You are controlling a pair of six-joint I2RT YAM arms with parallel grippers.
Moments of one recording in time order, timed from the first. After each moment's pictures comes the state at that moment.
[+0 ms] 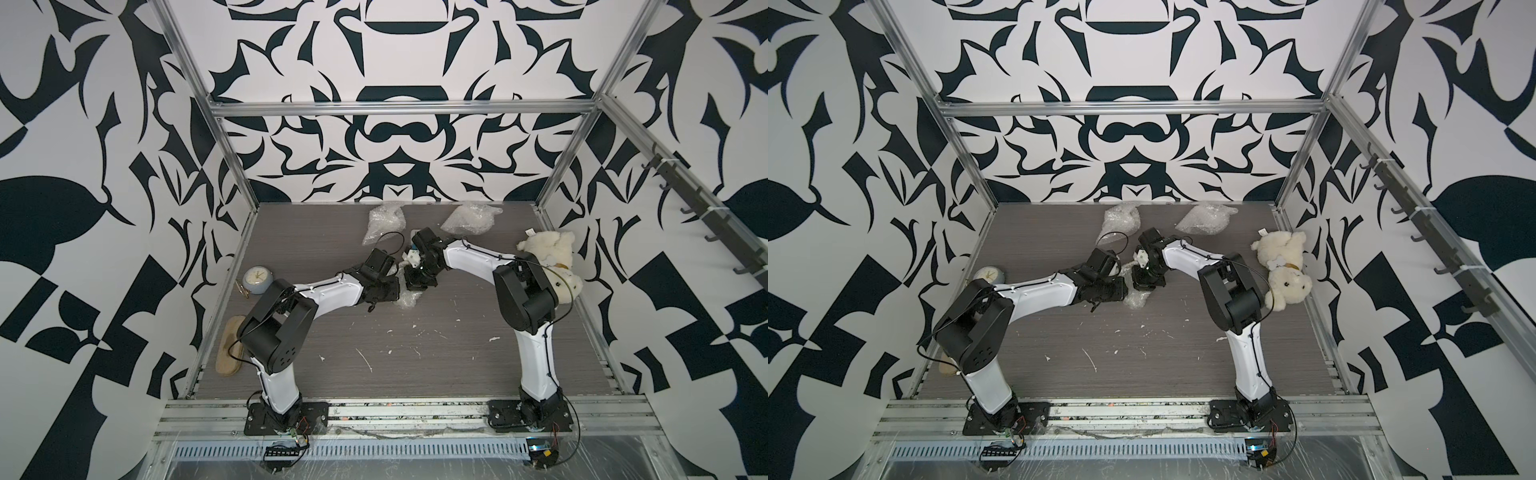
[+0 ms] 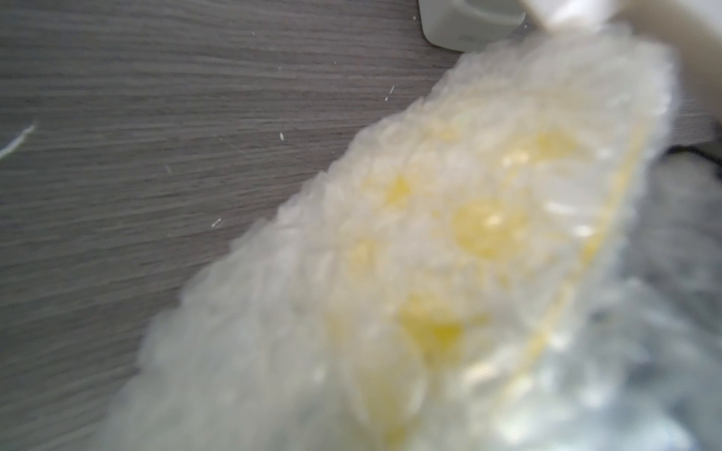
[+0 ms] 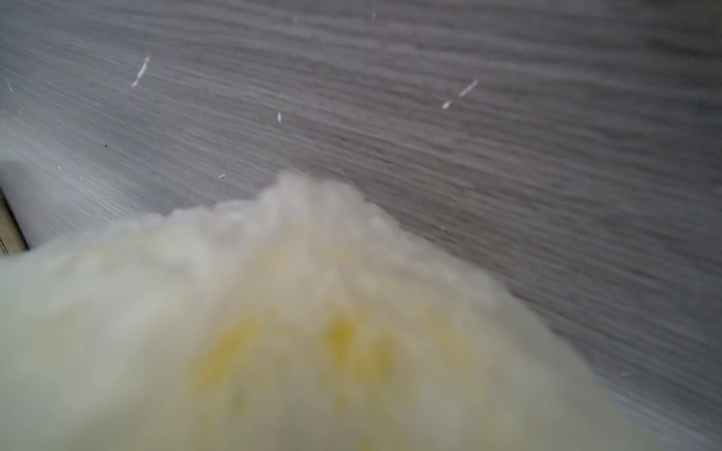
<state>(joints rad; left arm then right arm) -0.67 1.78 1.04 -0.21 0.16 -0.62 0.55 2.12 1.55 -0.73 -0.45 0.38</state>
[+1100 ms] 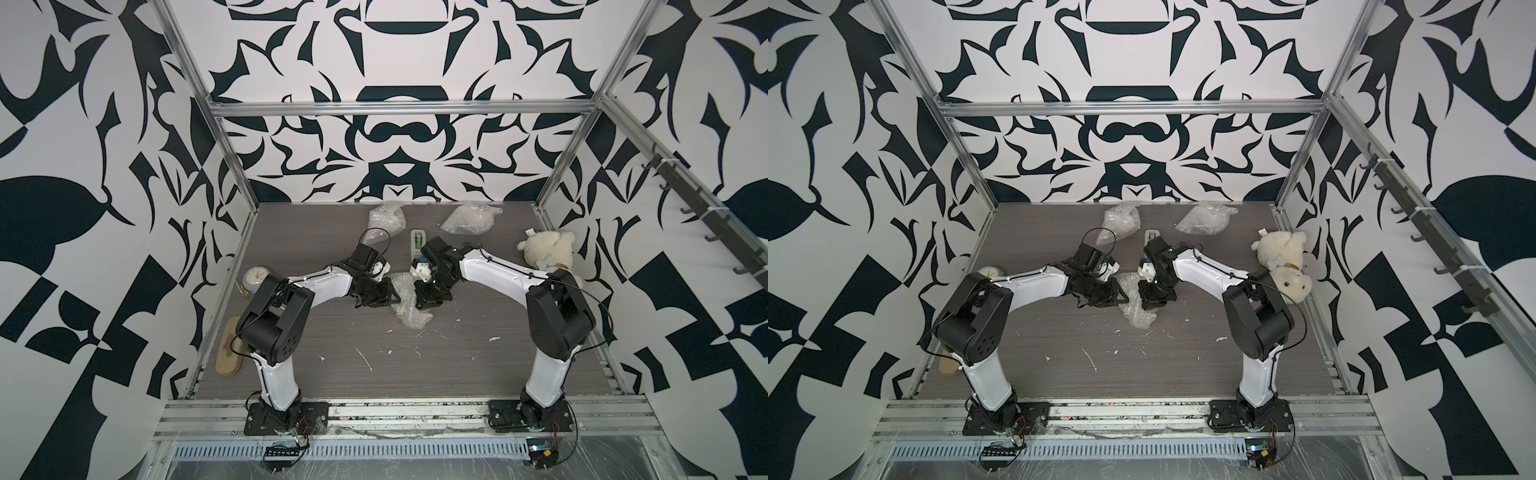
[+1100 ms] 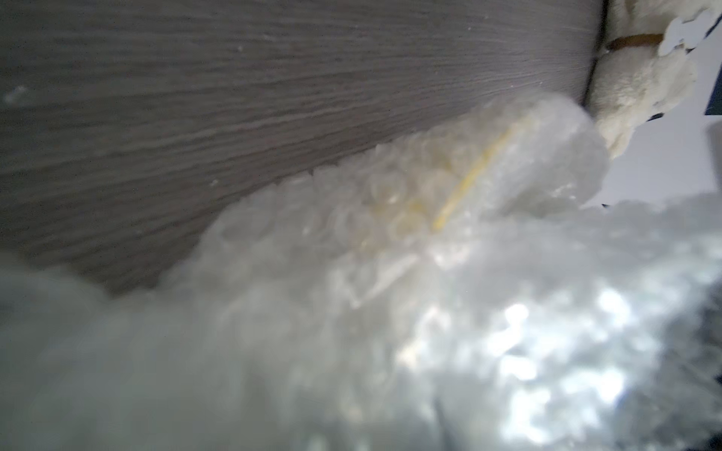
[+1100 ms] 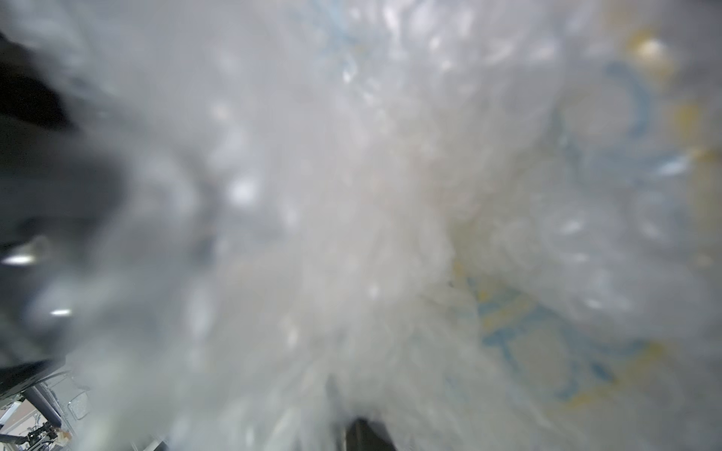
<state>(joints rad) -0.55 1.82 1.06 -0.35 0.61 -0.54 0.58 1.83 1.33 -0.88 -0.45 0.34</state>
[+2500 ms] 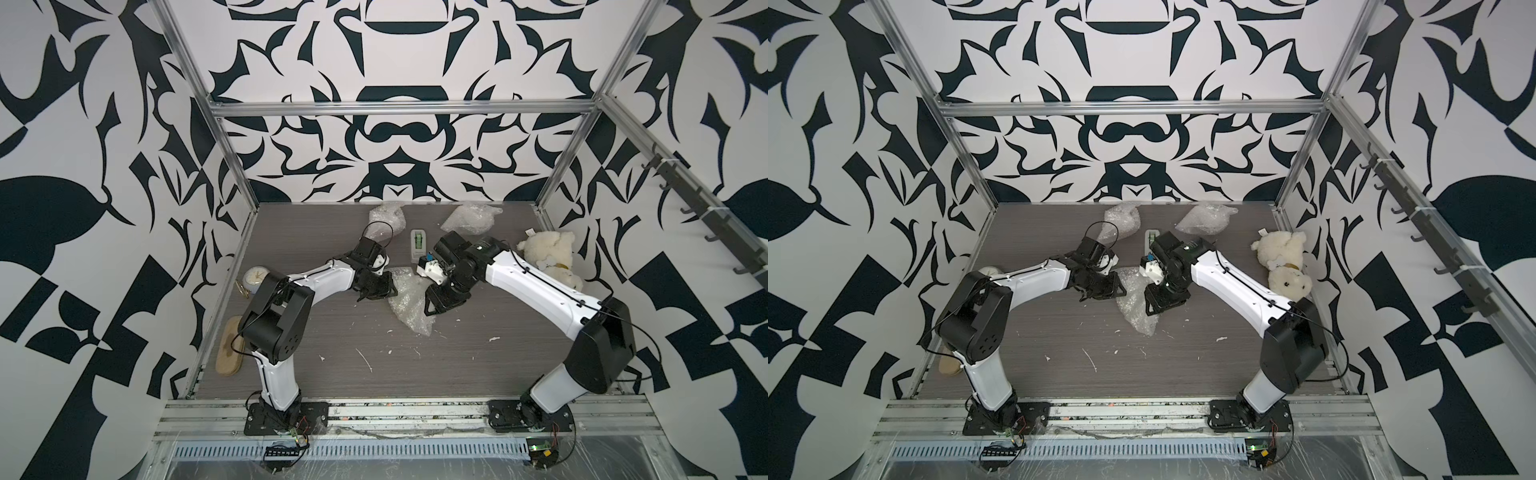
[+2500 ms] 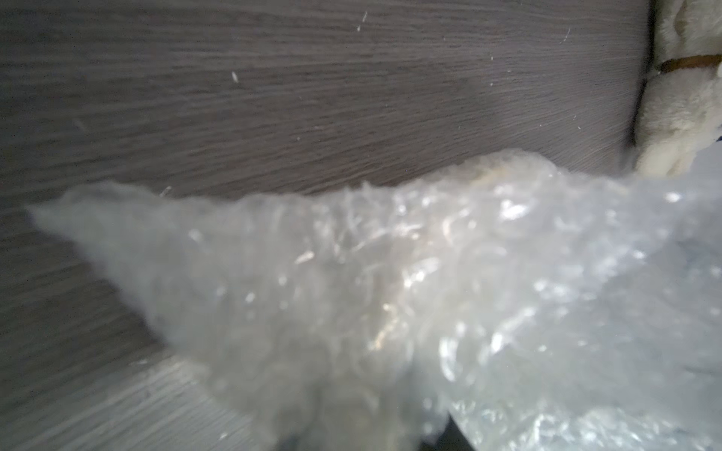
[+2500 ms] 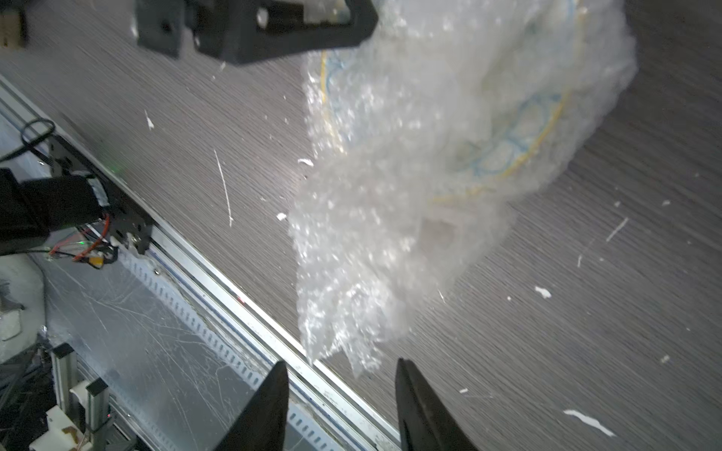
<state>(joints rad) -0.55 1.83 1.15 -0.42 0.47 -0.50 0.62 1.55 1.33 -1.16 -0.38 0.16</state>
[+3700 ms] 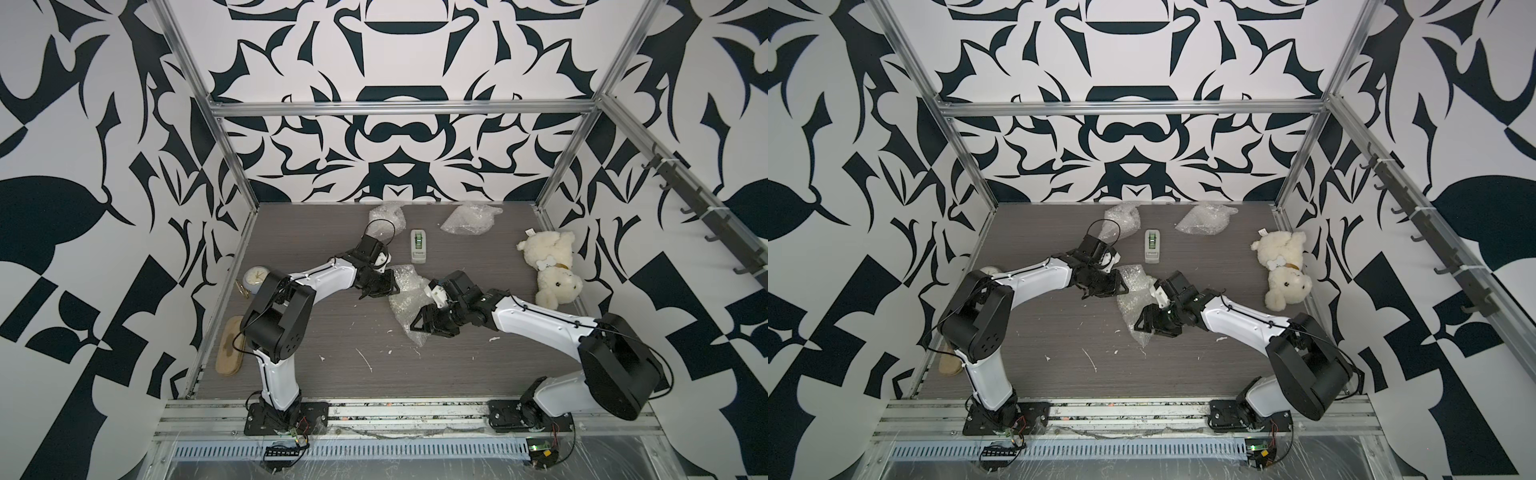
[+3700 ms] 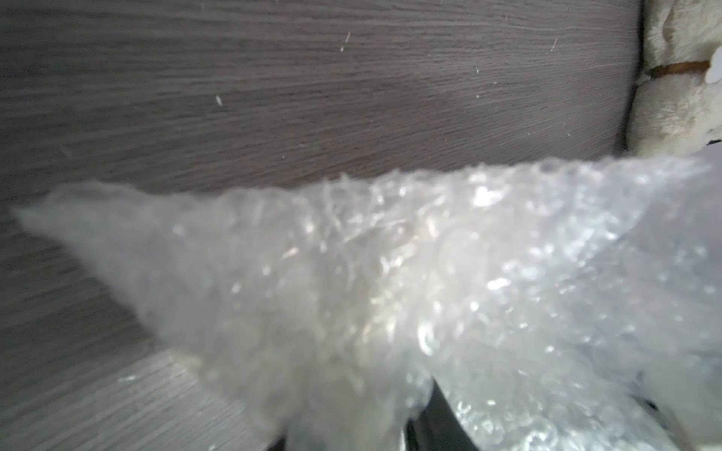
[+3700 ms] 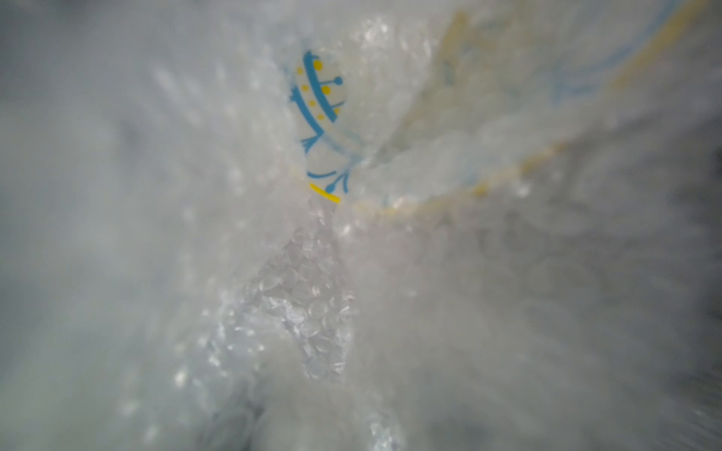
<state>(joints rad) -0.57 1.84 1.18 -0.43 0.46 -0.51 0.67 1.44 0.76 -0.36 -0.51 0.74</state>
